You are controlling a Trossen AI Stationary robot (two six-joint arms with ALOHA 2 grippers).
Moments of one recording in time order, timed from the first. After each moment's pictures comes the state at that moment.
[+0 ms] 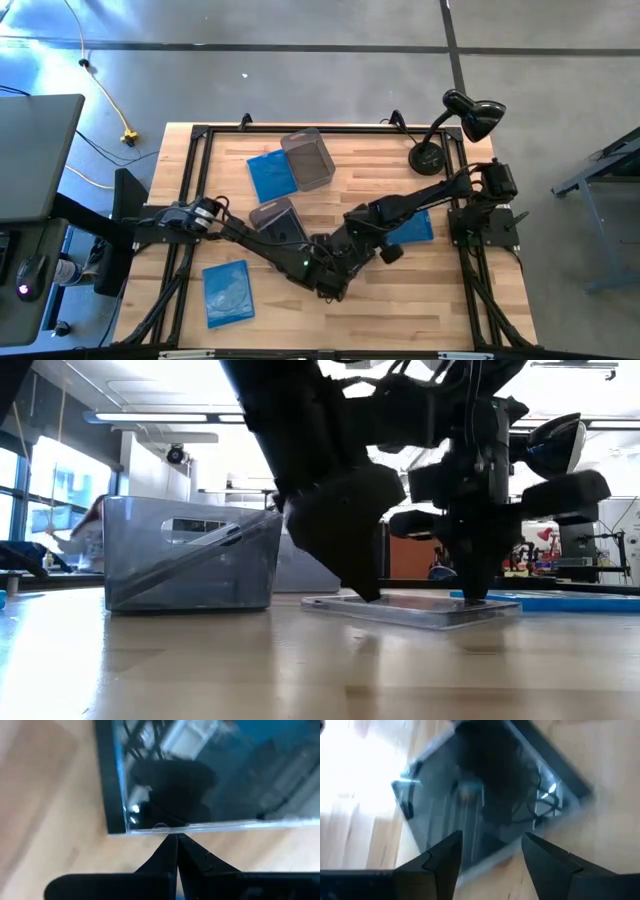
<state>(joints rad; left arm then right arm) -0.42 2.21 1.67 -0.66 -0.56 -0.34 0.08 1.79 1.03 -0.65 -0.11 -0.50</state>
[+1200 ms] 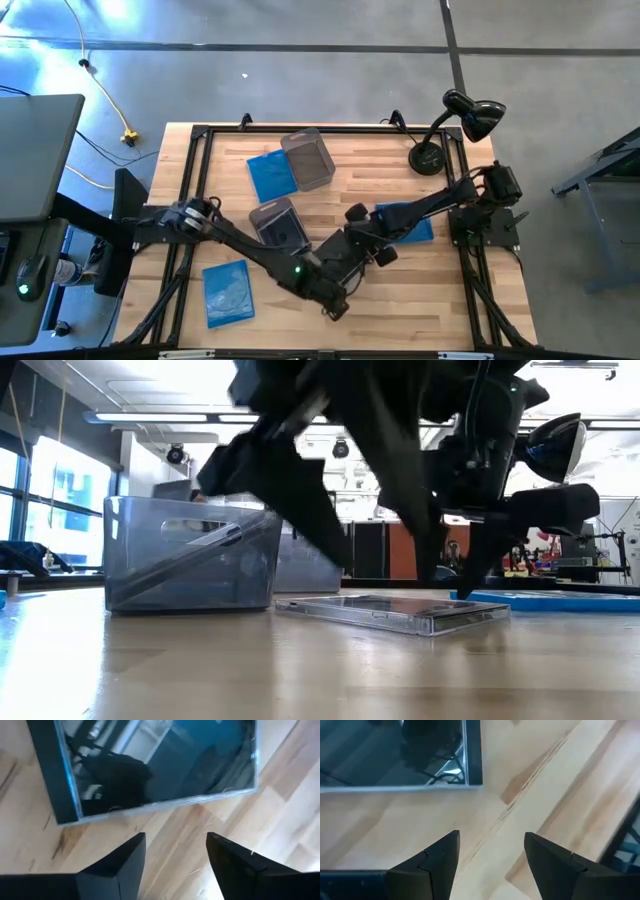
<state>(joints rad) -0.48 2.15 1.71 -0.64 -0.18 -1.17 0.19 1.77 1.03 -0.56 0.16 -0.45</state>
